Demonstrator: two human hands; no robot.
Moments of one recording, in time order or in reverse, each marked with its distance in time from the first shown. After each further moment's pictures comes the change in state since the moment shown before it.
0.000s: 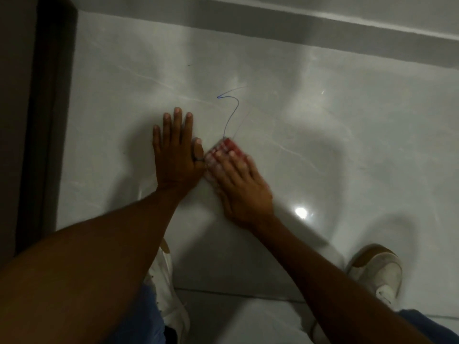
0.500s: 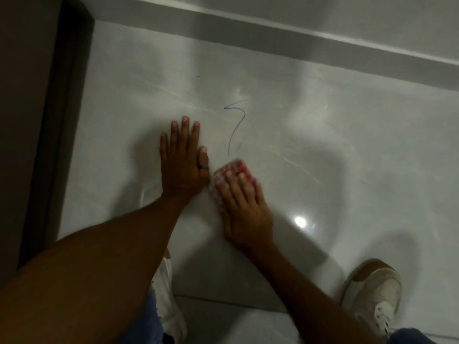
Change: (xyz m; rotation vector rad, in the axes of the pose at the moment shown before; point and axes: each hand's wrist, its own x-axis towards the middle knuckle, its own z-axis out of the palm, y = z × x) left_hand 0.001 -0.001 0.001 -0.011 -0.010 -0.014; right_hand -0.026 -0.019 0.005 0.023 -0.043 0.093
